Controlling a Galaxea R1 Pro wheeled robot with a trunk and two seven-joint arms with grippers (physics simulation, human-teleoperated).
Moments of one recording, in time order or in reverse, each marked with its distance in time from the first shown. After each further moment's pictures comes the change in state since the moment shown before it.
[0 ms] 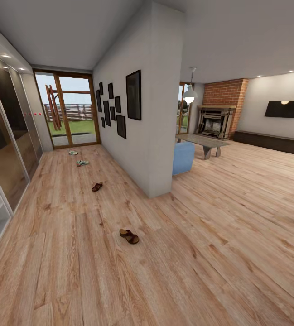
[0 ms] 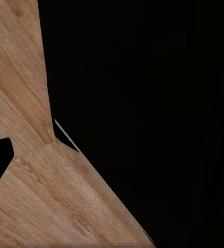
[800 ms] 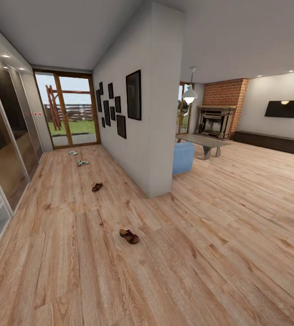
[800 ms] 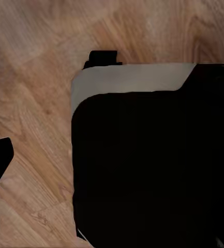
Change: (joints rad) left arm -0.087 -0.009 0.000 -0.513 0.004 0.489 0.050; right arm -0.276 -0.041 0.008 -0.612 0.000 0.266 -0.032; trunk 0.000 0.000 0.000
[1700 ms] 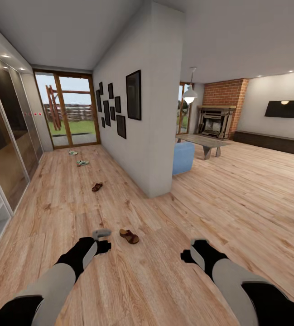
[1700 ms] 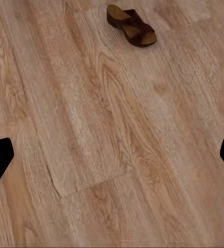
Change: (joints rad) left arm -0.816 -0.026 0.069 0.158 0.053 -0.052 0.065; right arm -0.724 0.163 -0.006 0.386 -0.027 0.183 -0.153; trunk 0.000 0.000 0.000
